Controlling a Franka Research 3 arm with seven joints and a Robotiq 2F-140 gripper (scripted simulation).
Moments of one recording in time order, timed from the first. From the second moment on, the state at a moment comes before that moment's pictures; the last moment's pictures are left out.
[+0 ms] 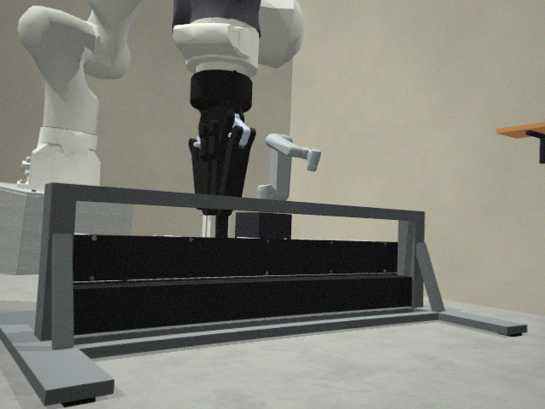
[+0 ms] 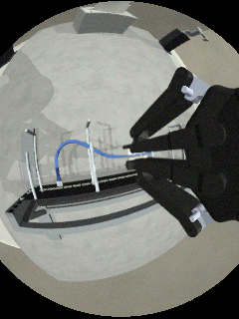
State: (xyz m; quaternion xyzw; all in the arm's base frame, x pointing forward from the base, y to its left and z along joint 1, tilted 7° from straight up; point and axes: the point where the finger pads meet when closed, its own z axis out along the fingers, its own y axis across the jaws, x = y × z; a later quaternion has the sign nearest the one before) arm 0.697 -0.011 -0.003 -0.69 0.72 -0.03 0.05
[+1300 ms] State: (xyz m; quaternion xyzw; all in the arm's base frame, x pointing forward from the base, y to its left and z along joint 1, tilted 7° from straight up) arm 0.697 -0.012 -0.003 -0.69 0.72 -0.03 0.05
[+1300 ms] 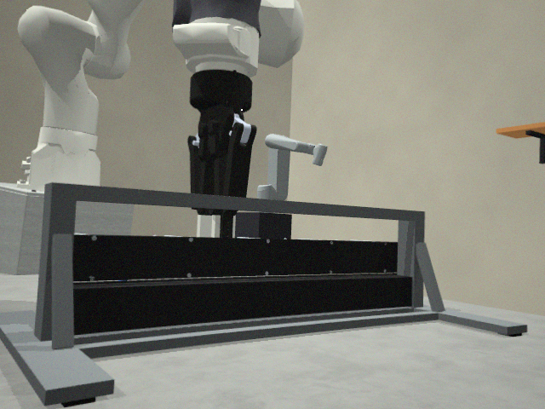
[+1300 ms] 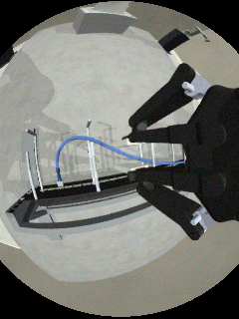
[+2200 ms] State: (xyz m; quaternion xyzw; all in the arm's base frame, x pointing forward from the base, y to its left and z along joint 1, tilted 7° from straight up) arm 0.697 -0.013 -0.003 -0.69 0.73 -0.03 0.05
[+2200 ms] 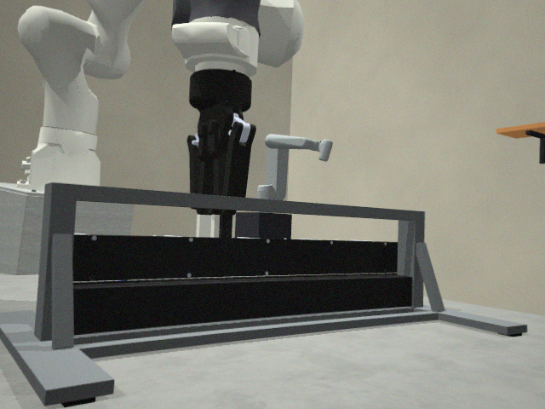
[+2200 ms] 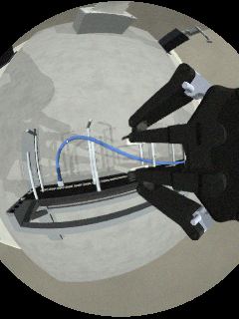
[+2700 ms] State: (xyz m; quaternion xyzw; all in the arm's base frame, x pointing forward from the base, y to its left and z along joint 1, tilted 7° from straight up) arm 0.696 -0.016 0.025 -0.69 0.73 -0.03 0.05
